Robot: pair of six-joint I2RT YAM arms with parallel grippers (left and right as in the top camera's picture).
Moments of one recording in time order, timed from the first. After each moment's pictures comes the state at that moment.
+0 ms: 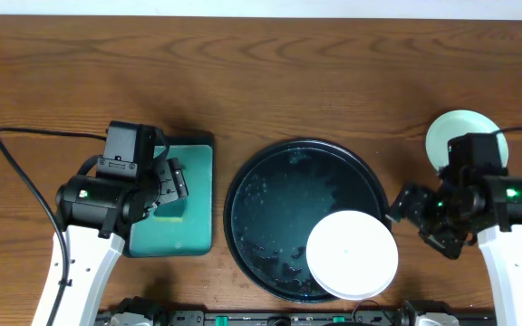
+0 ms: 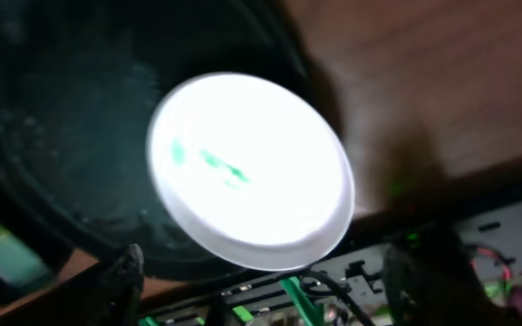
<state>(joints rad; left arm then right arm) -0.18 1.12 1.09 -1.12 -0.09 -0.43 -0.01 1.13 1.10 -1.46 -0.18 0.61</state>
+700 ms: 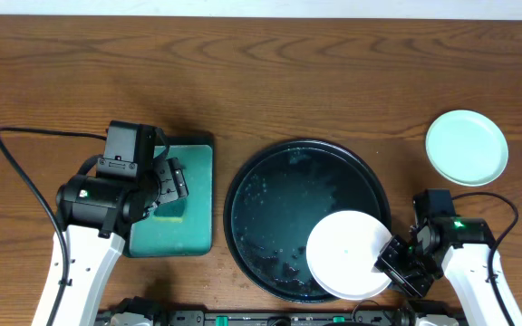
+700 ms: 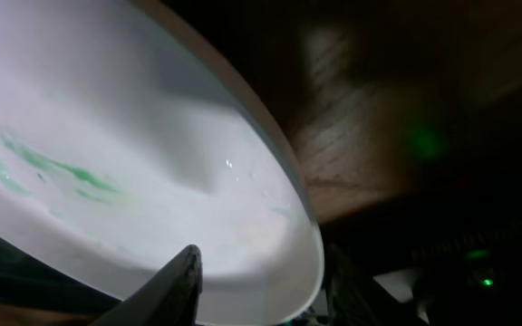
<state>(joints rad) -0.18 1.12 1.09 -1.12 -0.09 -0.43 -0.01 1.07 0.55 -1.19 -0.28 0.73</state>
